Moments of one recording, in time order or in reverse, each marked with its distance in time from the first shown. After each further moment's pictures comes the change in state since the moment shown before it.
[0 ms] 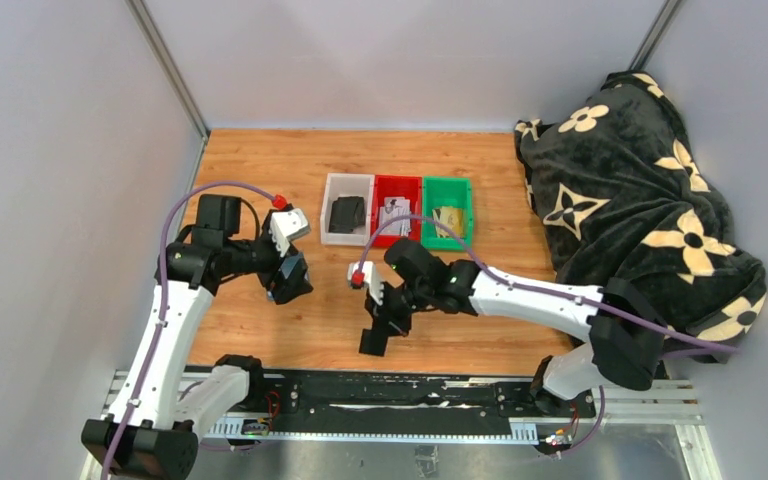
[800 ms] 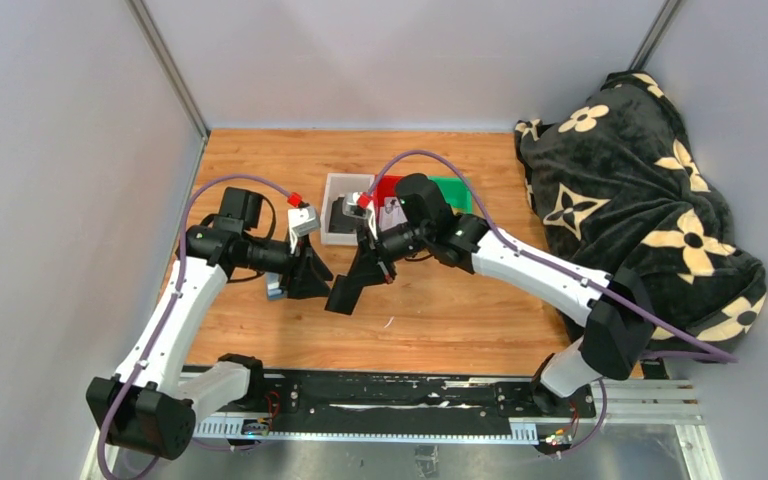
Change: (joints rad) left arm -0.068 0.108 -0.016 -0.026 0.378 -0.070; right arm -0.188 0.035 0.309 0.121 -0.356 0.185
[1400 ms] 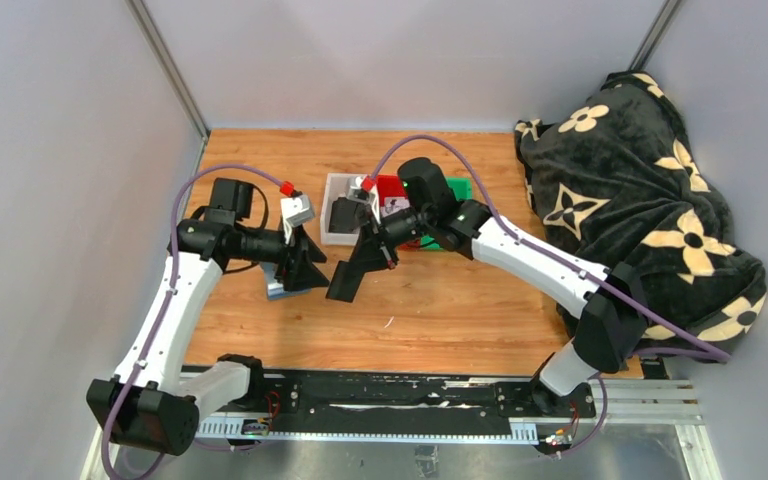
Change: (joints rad) left arm 0.026 0.018 0.051 -0.003 -0.003 0.036; right arm -0.042 0.062 0.108 -0.052 -0.063 -0.021
